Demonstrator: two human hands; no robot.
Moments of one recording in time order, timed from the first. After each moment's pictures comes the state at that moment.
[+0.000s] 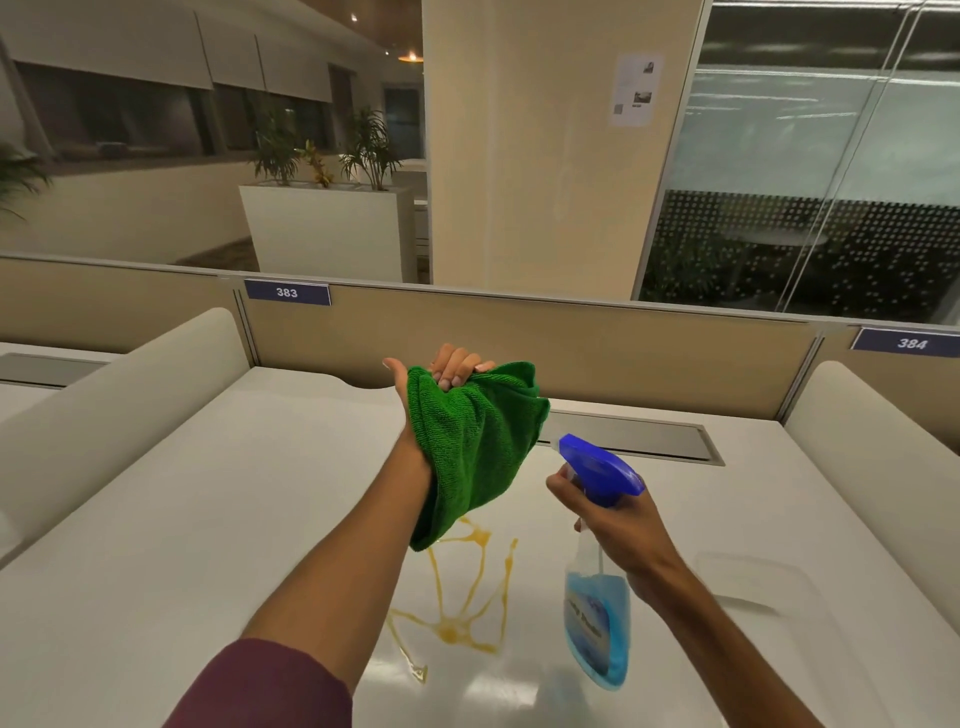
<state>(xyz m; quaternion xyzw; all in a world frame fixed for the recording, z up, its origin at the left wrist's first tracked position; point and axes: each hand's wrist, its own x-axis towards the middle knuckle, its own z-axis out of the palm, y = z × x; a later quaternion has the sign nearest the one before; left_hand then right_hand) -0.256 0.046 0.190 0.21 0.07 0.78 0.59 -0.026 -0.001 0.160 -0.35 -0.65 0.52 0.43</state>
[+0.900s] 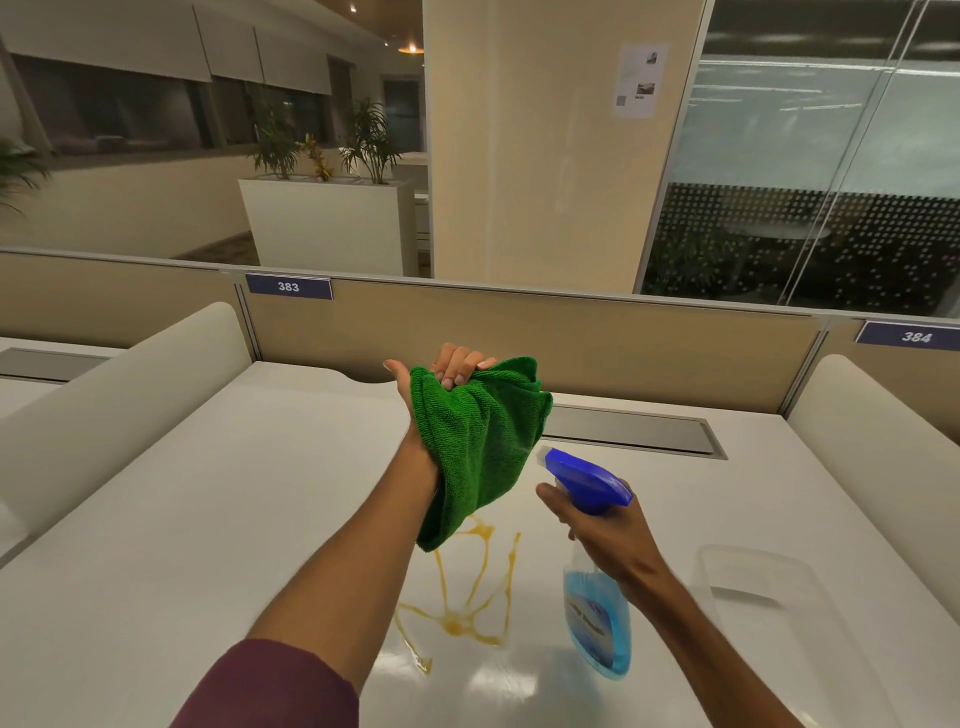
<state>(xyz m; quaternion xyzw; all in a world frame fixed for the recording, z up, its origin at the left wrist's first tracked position) -0.250 0.036 0.193 0.18 0.06 0.79 0.59 -0.034 0.001 0.131 -0.39 -0.66 0.49 0.42</state>
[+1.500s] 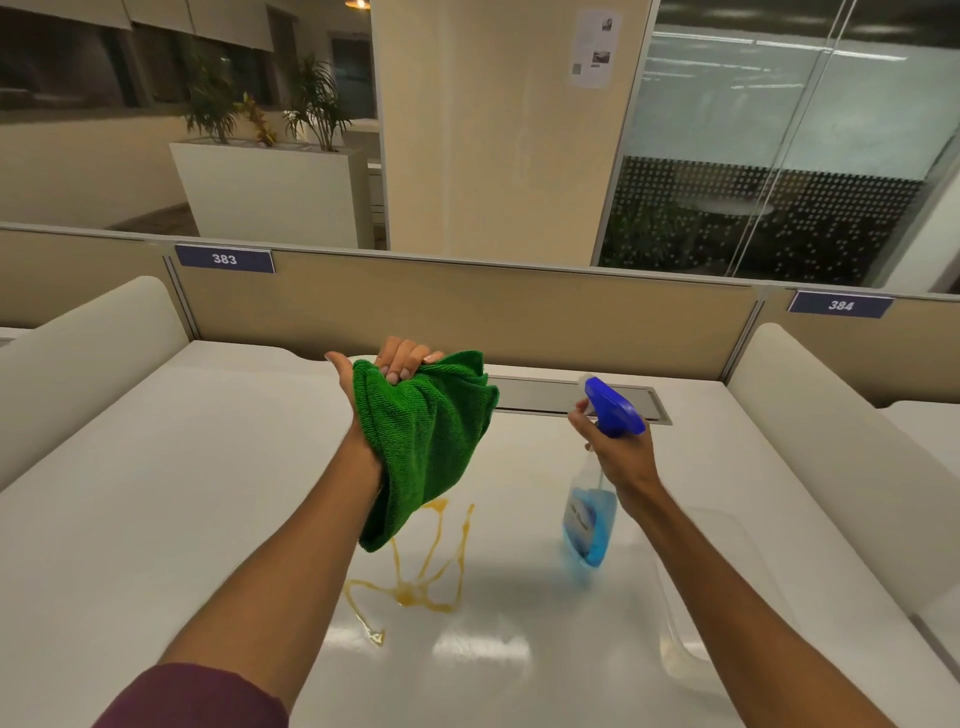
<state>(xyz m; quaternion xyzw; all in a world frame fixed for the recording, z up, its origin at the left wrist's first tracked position) -0.244 0.032 0.167 0.19 0.06 0.78 0.59 0.016 0.092 0.117 -0.43 -0.58 0.46 0.52</state>
